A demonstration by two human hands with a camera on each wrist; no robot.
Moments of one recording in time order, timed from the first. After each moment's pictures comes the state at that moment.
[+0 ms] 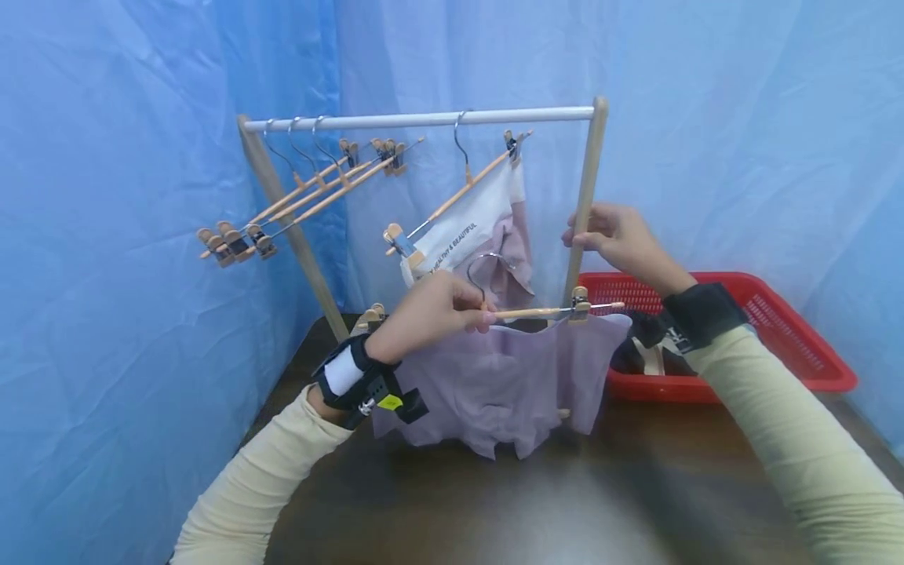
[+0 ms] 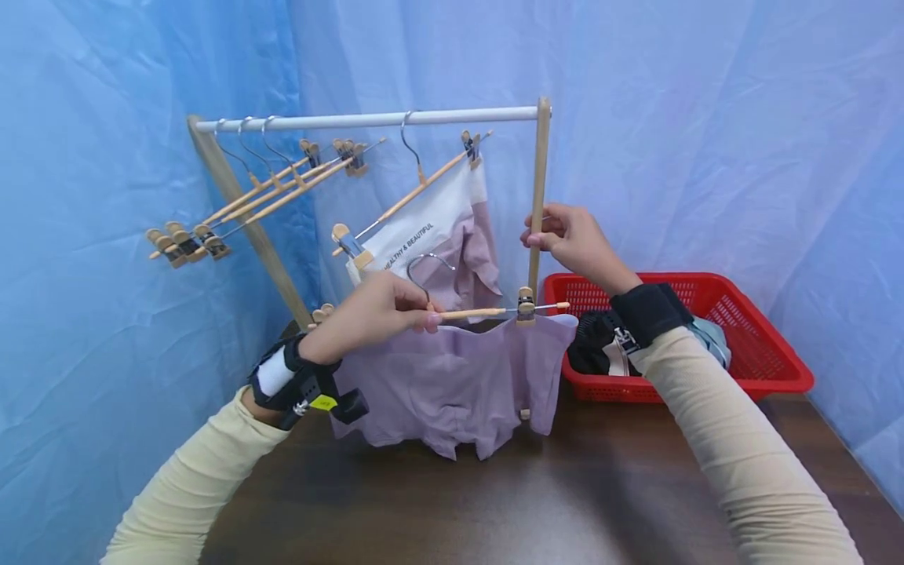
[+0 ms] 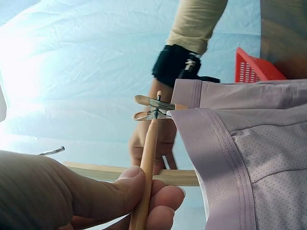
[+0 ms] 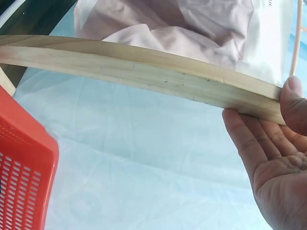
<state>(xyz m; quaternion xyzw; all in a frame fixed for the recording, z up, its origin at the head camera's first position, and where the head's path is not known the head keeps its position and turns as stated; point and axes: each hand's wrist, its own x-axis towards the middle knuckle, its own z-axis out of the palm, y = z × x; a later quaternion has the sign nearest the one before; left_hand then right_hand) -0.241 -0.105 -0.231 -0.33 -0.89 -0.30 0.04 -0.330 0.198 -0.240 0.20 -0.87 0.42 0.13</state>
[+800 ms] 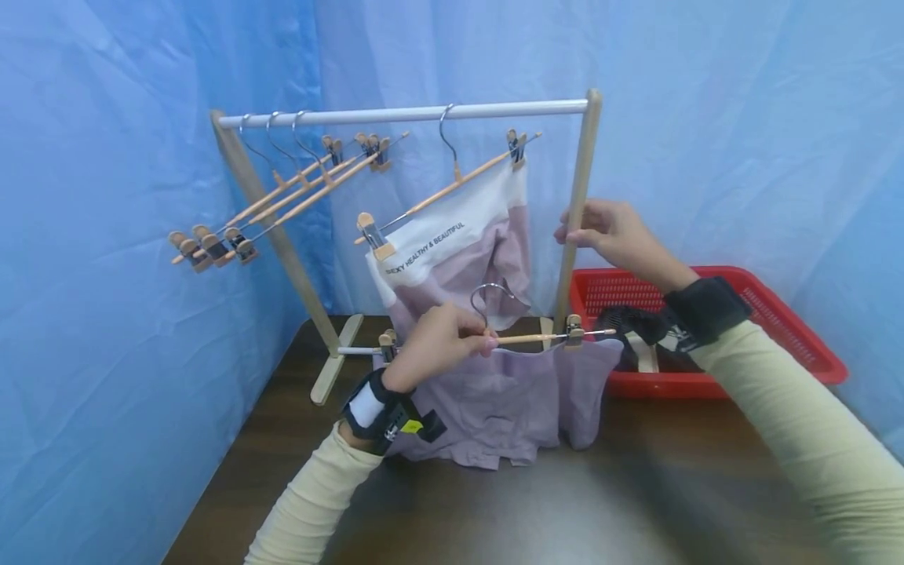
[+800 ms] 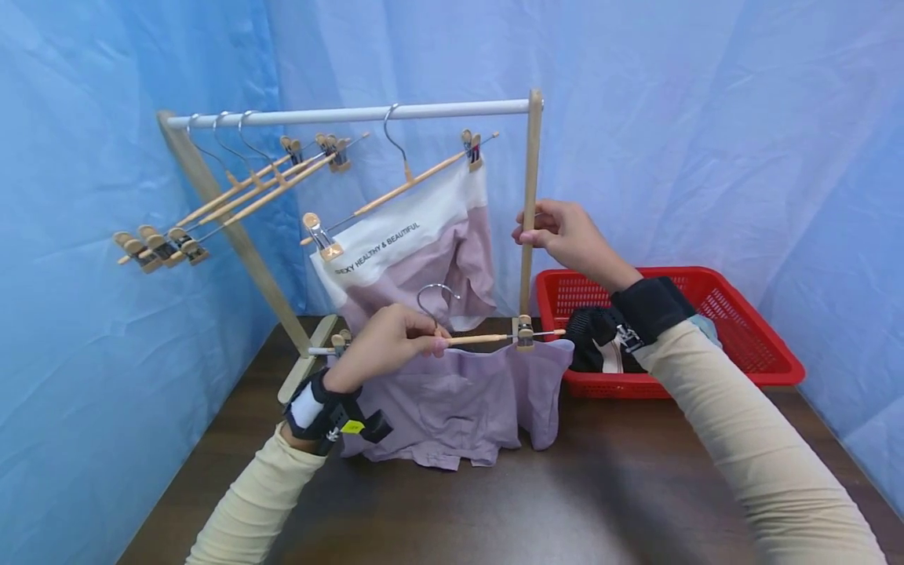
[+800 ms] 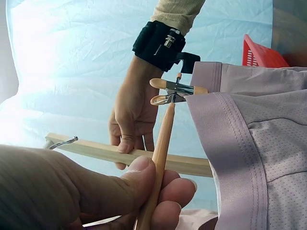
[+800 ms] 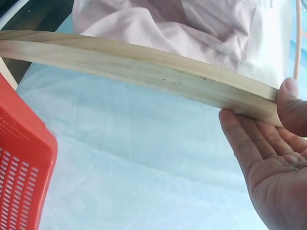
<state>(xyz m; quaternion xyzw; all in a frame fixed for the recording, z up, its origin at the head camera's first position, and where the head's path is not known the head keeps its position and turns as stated) -0.262 -0.095 -0.295 -0.31 -0.89 -0.32 0.04 -0.332 0.201 -0.242 0.21 -0.88 0.42 0.13</state>
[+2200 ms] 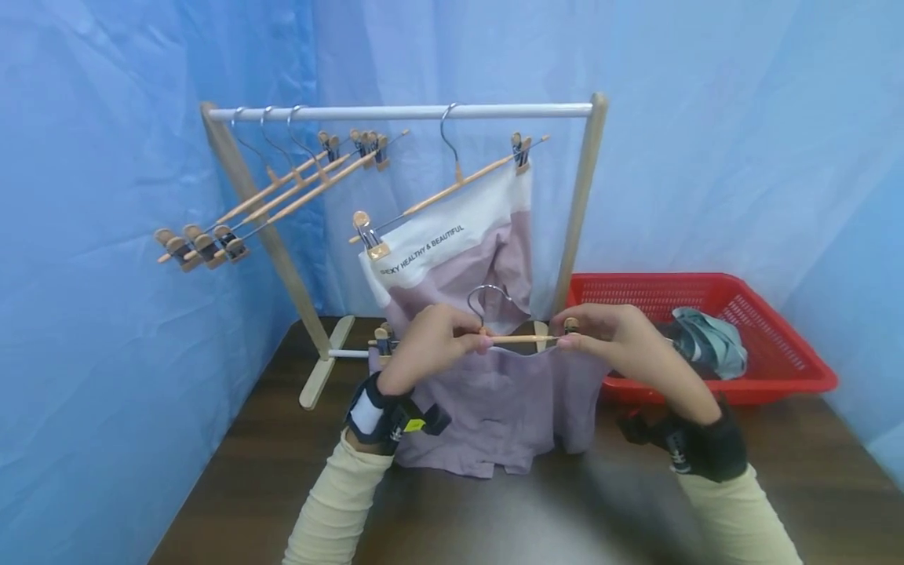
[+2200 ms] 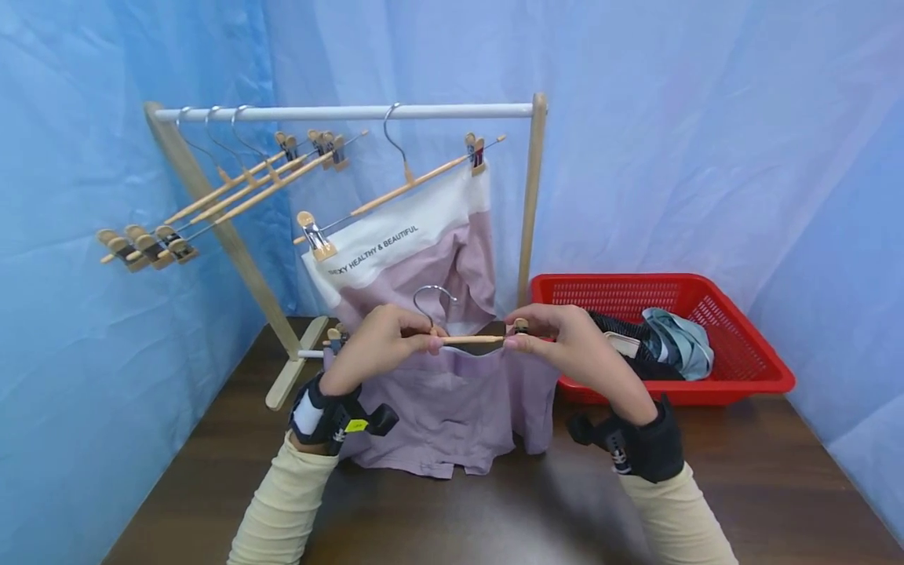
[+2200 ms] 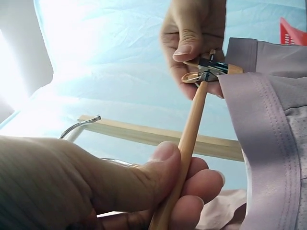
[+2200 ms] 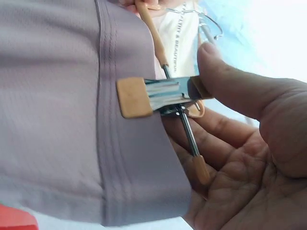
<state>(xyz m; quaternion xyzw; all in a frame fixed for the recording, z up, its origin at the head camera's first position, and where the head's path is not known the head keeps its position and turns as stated) -0.275 -0.095 -0.300 -0.33 -0.88 -0.33 0.08 -0.239 0.185 -0.305 0.22 -0.90 0.36 0.11</state>
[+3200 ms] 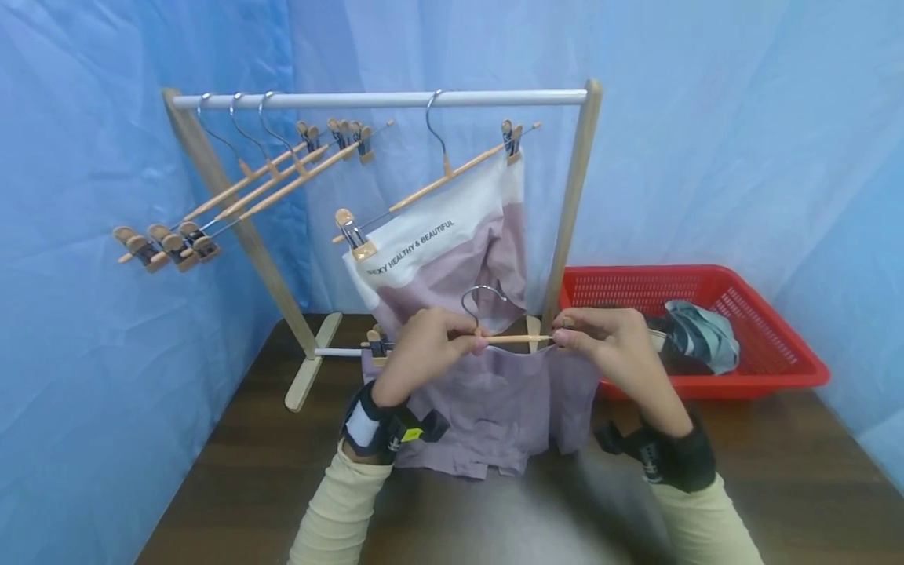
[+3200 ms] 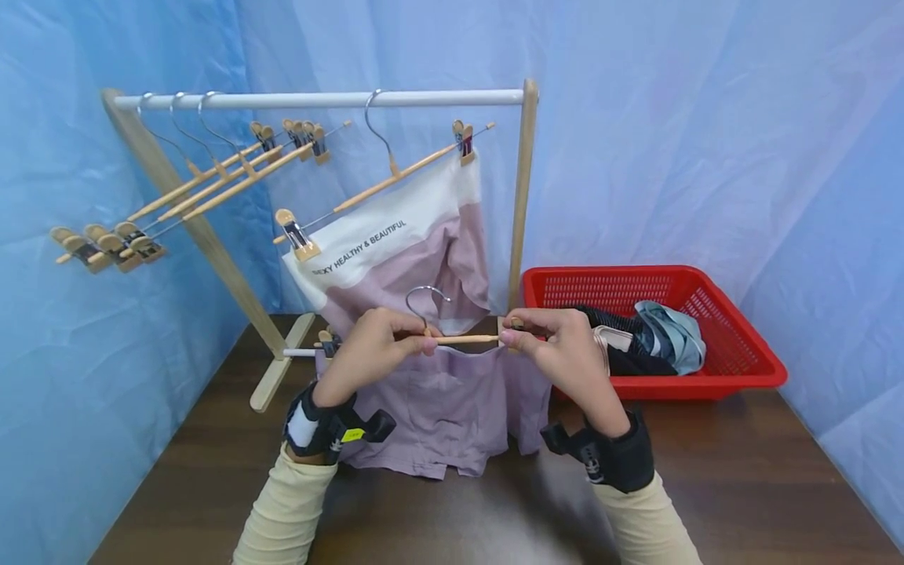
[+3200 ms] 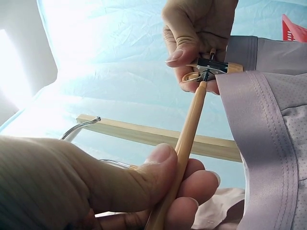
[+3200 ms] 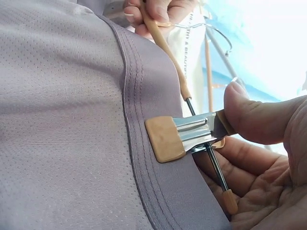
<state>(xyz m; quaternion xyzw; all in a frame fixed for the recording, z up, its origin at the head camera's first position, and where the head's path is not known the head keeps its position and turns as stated) -0.276 -0.084 -0.314 -0.31 -0.88 -0.34 0.09 -0.235 0.178 -0.327 0.14 -0.88 0.39 0.21</state>
